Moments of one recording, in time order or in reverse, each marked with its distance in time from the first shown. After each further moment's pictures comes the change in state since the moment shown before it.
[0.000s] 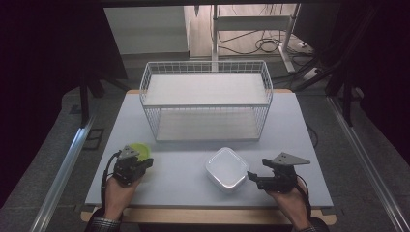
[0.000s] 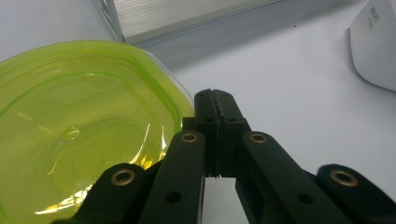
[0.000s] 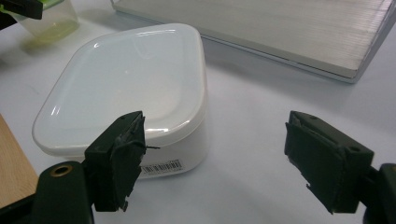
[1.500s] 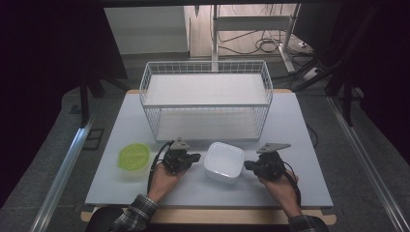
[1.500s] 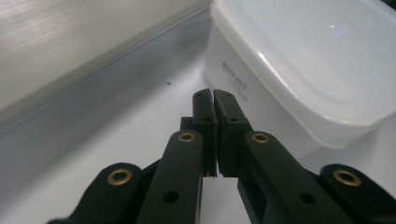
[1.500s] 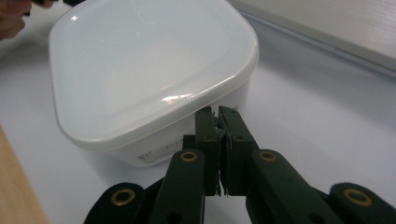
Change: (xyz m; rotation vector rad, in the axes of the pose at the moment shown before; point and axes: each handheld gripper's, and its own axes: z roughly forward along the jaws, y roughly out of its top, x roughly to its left) left arm -0.077 0.051 0.100 0.003 -0.286 0.182; right arm -0.004 0.026 0.038 0.198 0.051 -0.018
